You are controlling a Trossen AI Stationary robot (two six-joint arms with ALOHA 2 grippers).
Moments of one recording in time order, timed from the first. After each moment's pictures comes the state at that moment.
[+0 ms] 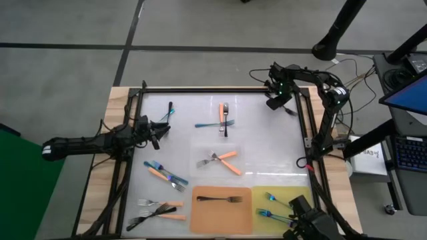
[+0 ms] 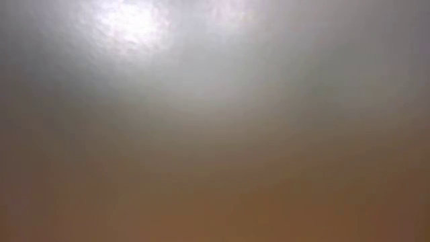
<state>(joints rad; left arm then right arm) 0.12 0.19 0.04 0.04 -0.36 -0.43 -1.12 1.95 1.23 -0.97 0.04 -0.18</state>
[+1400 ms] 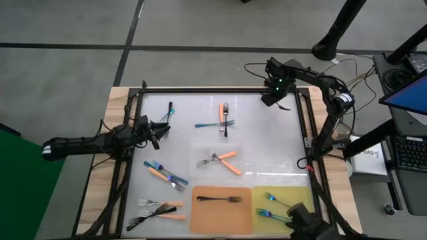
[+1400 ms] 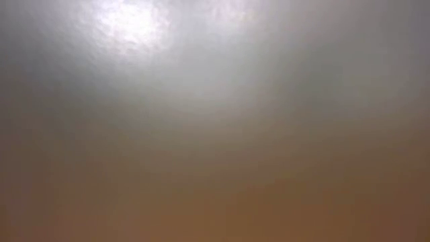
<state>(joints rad) 0.12 0.19 0.04 0.04 -0.36 -0.43 -1.00 1.78 1.32 -1.09 -0.09 -0.07</state>
